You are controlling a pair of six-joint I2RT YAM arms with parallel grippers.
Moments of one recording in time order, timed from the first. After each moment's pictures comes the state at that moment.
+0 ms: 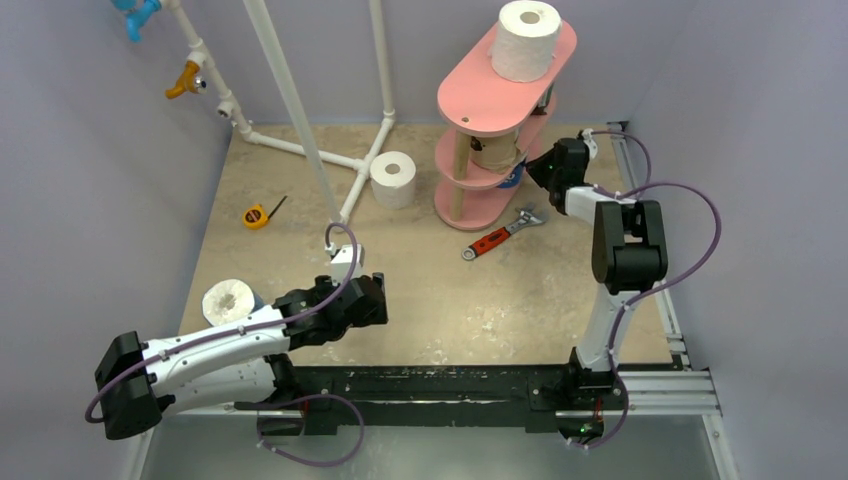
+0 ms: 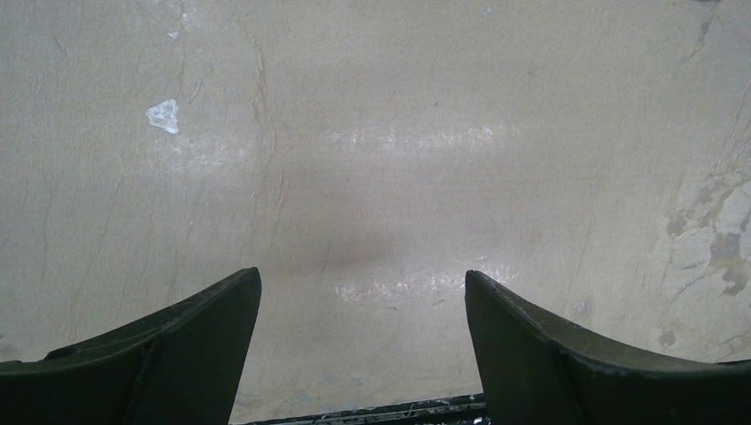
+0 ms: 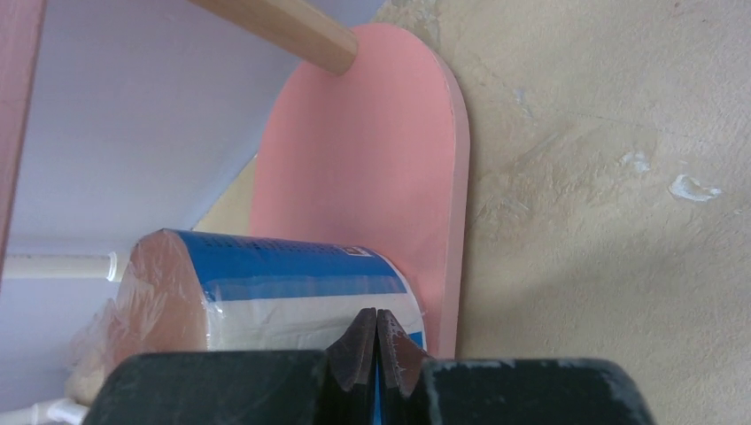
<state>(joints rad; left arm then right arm) -1.05 0.96 0.63 -0.67 -0.56 -0.96 0.03 1.98 1.22 0.30 0.00 0.84</state>
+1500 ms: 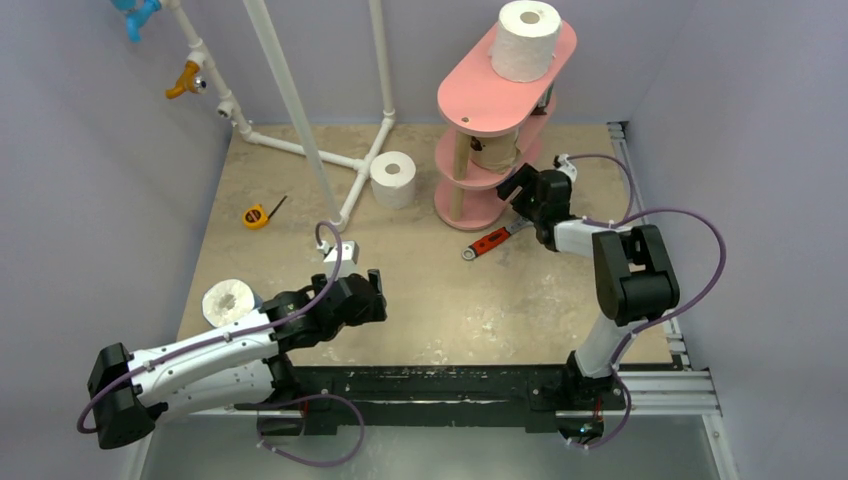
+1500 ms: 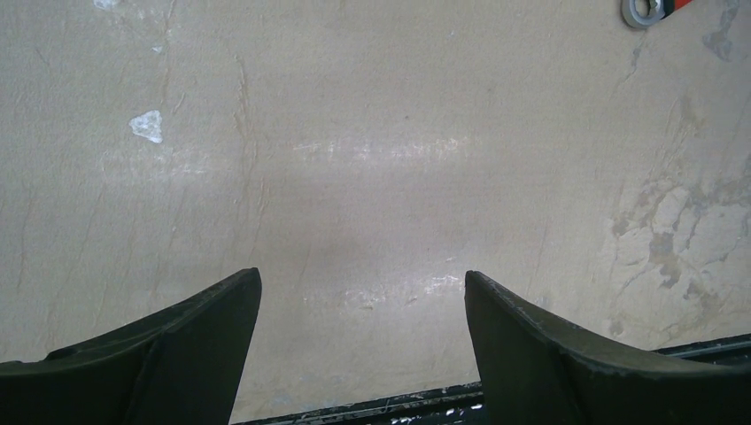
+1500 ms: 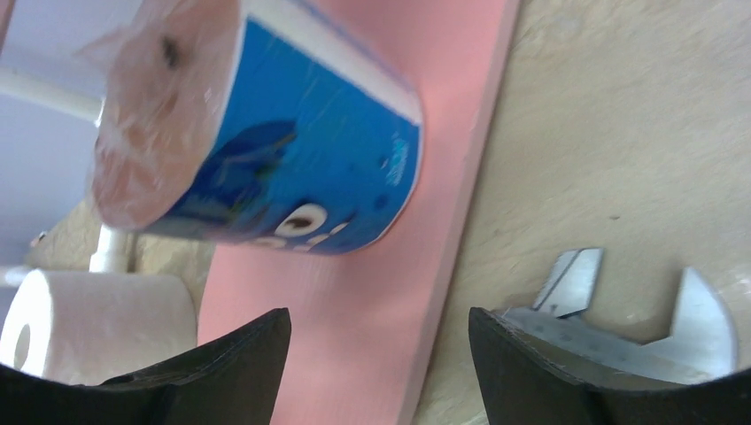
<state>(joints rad) -1.03 0.89 0.62 -0.66 -0.53 -0.95 0.14 1.76 0.88 0.42 0.02 0.74</state>
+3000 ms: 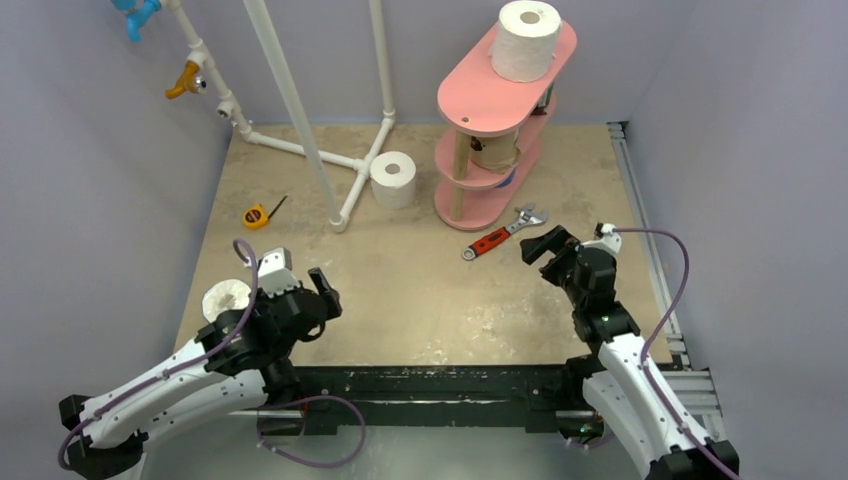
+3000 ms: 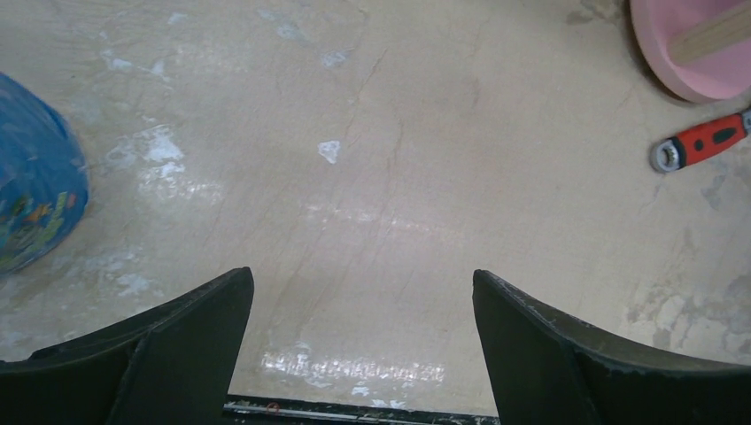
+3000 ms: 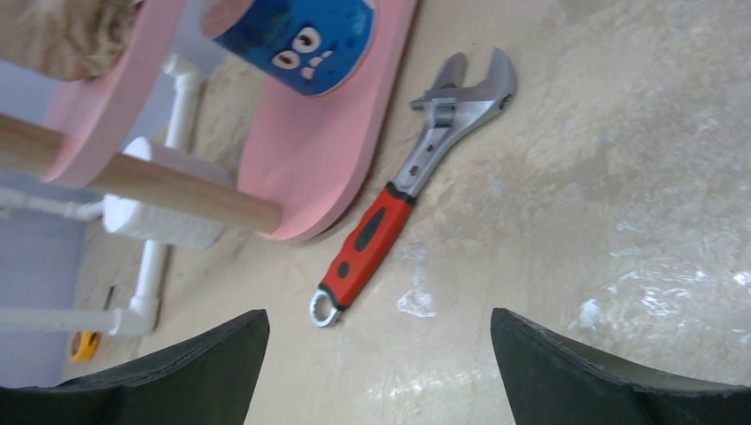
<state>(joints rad) -1.01 0.52 0.64 -1.03 -0.75 -1.13 0.20 0.69 0.35 -0.07 0.11 0.78</state>
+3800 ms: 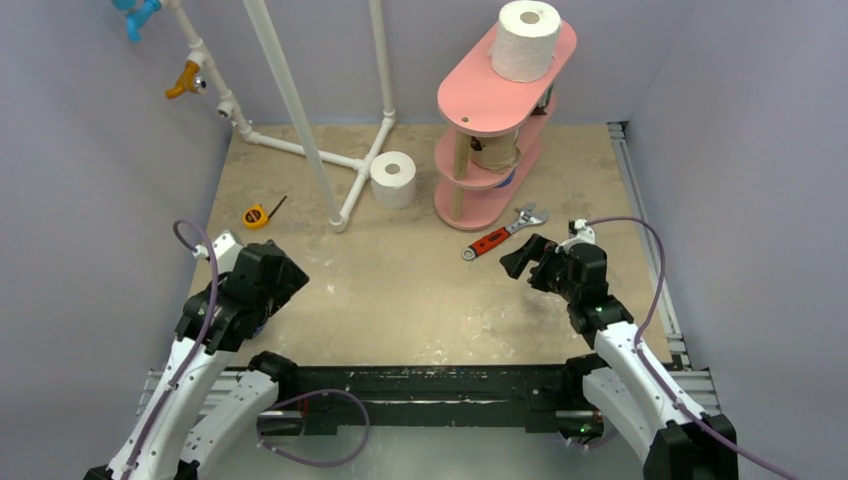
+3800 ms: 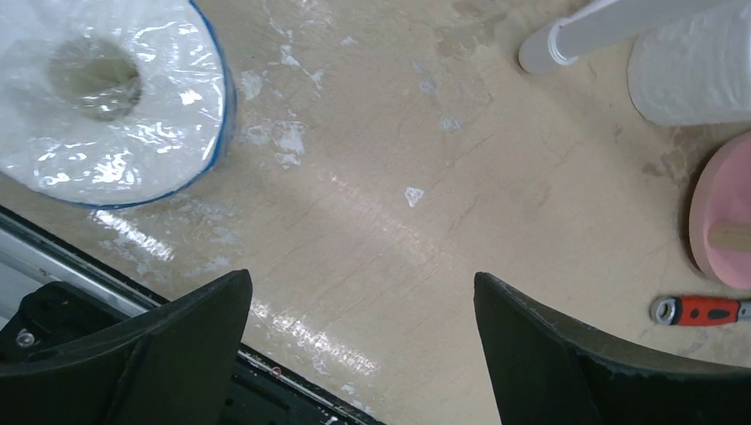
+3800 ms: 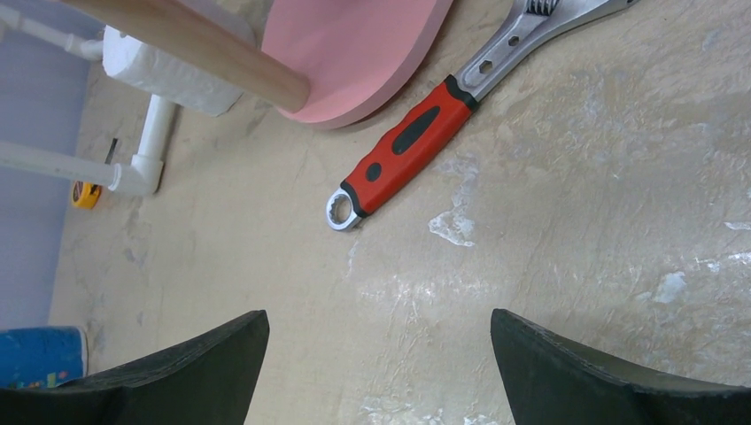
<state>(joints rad) -0.42 0.64 0.86 -1.17 -0.50 -1.04 0.20 0.76 0.35 -0.07 -0.17 0.64</state>
